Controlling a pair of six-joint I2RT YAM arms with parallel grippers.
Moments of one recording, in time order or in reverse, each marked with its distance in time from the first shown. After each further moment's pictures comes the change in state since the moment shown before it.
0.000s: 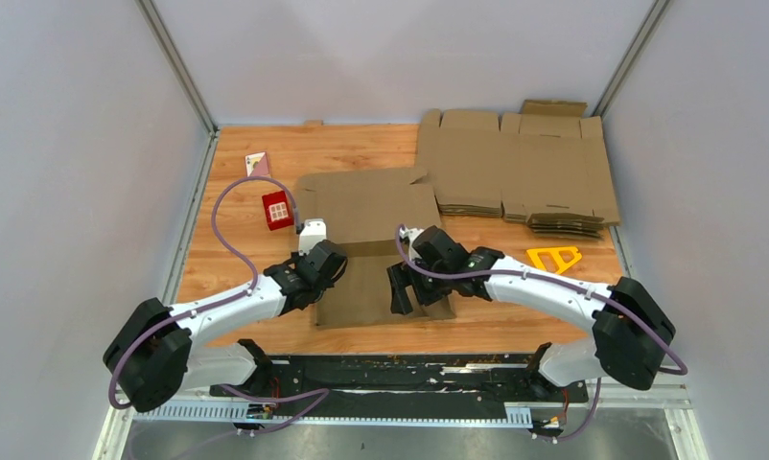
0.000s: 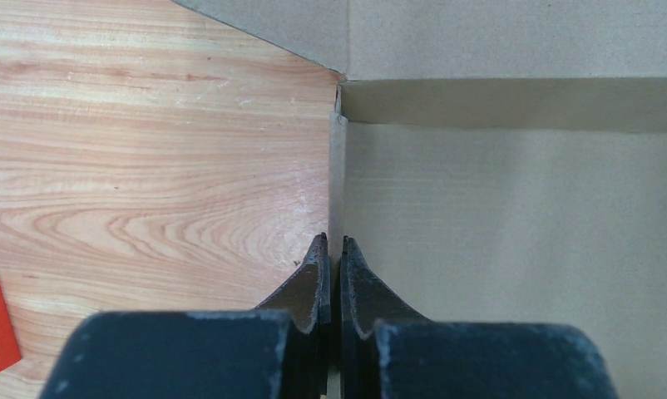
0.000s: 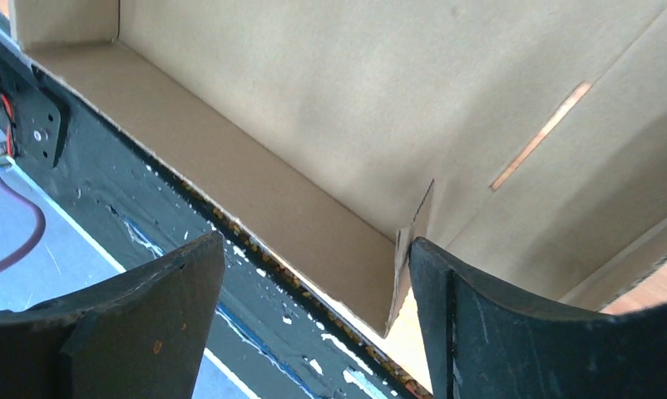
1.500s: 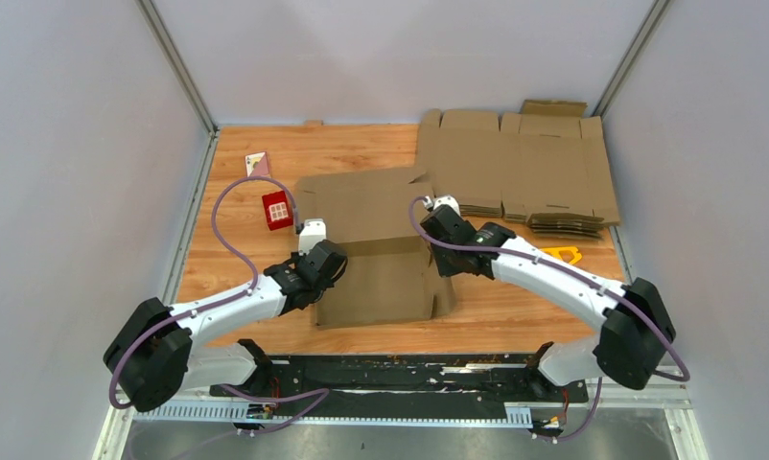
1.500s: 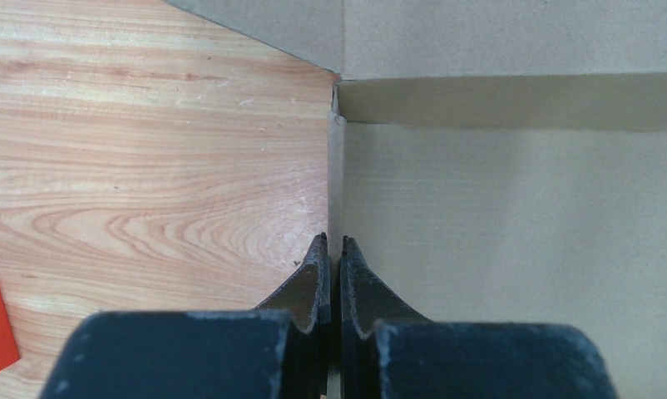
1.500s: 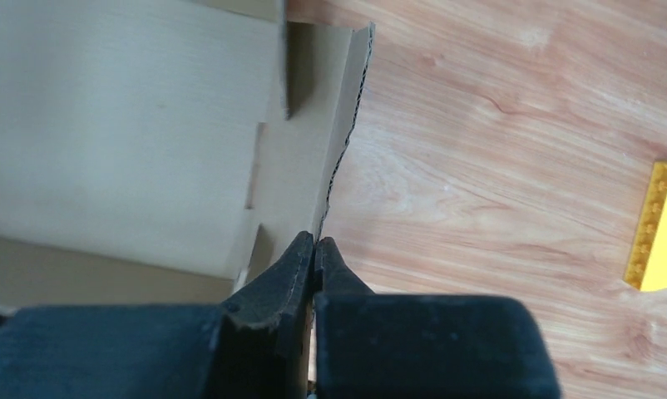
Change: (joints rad) left arm 0.000 0.002 0.000 0.001 0.001 -0.003; right arm -0.097 0.042 0.183 -0.298 0.510 -0.056
